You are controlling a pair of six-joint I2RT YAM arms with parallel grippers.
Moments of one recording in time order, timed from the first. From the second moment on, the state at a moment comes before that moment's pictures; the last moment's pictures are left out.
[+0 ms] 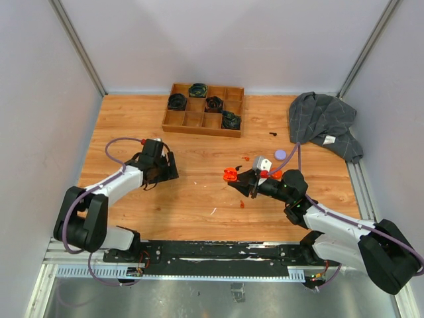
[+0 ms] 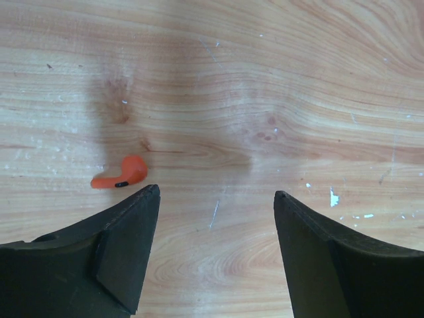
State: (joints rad) left arm -0.29 1.39 0.68 -0.27 -0.05 -0.50; right arm 0.65 1.04 0.27 0.78 -0.55 -0.04
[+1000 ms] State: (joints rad) left arm -0.22 1.47 0.80 -0.39 -0.11 -0.42; right arm 0.65 1.03 0.27 0.77 -0.55 -0.04
